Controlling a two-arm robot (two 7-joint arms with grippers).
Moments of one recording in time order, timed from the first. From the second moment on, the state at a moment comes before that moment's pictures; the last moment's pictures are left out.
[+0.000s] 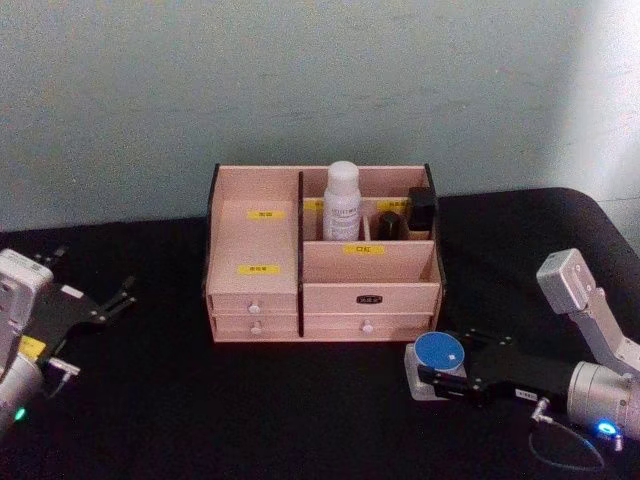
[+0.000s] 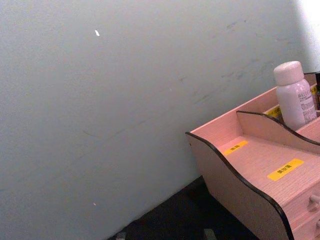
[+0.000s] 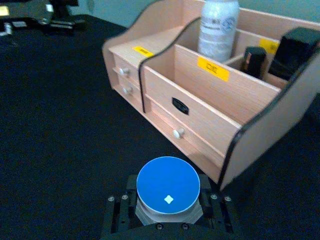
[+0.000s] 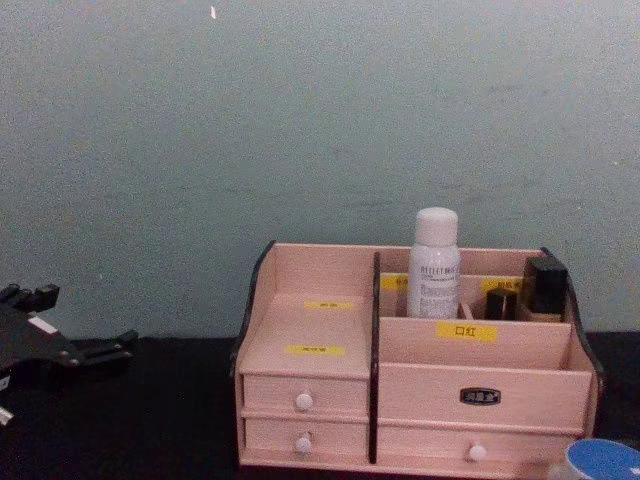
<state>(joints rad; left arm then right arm) -0.20 0.60 0.45 -1.41 -0.25 -0.12 0.03 0.14 0.68 -0.39 -1.48 0.50 0.15 0.58</state>
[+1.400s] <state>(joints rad) -0.20 0.60 0.45 -1.41 -0.25 -0.12 0.03 0.49 0.52 -0.57 -1.39 0.49 0.09 0.71</state>
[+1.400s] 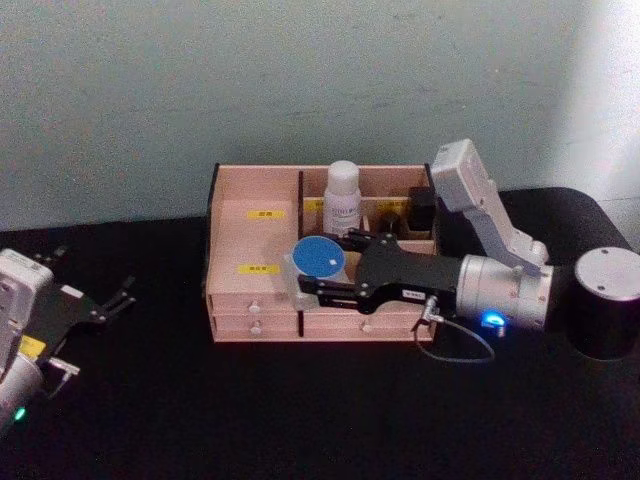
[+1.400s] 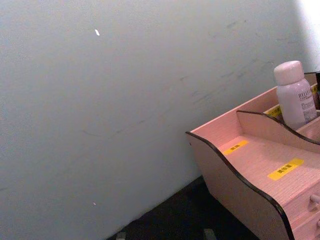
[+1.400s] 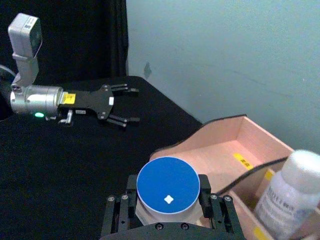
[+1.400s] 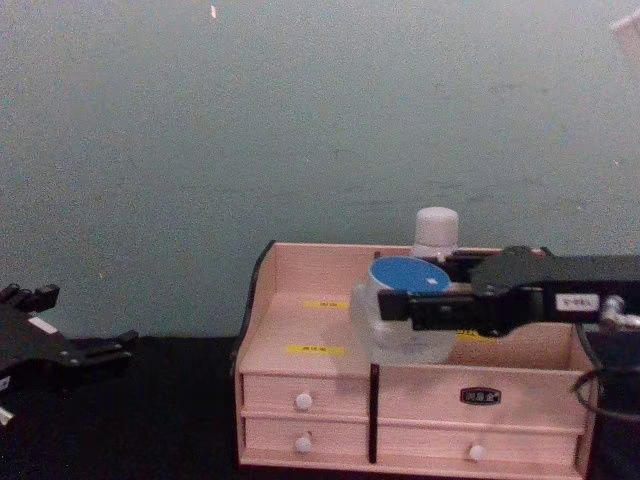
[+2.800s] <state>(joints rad) -0.20 0.60 0.45 -1.41 -0.25 -0.12 0.03 0.72 0.28 -0.64 -1.00 0.42 0.10 0.67</state>
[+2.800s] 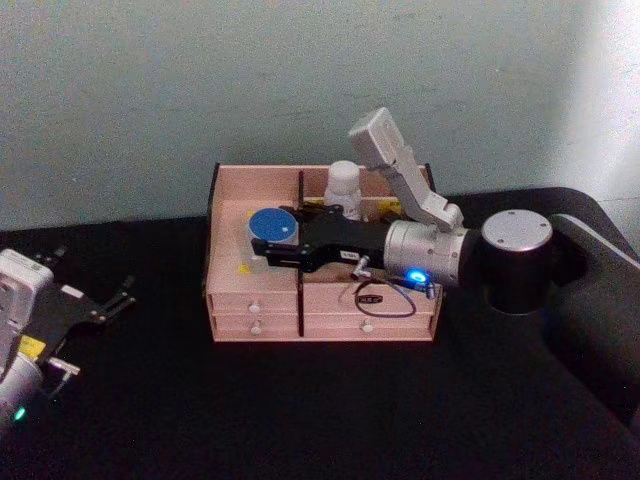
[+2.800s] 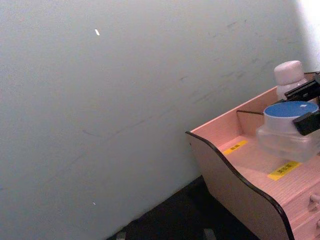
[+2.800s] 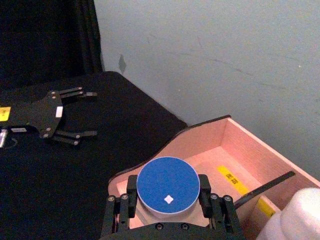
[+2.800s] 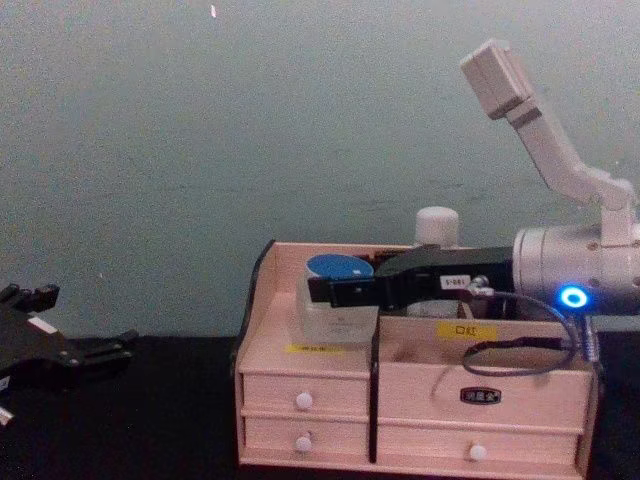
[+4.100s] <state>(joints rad) -0.20 0.60 0.45 -1.41 -0.25 -0.12 0.03 0.77 0.20 -0.61 -0.86 0.39 0.13 0.68</state>
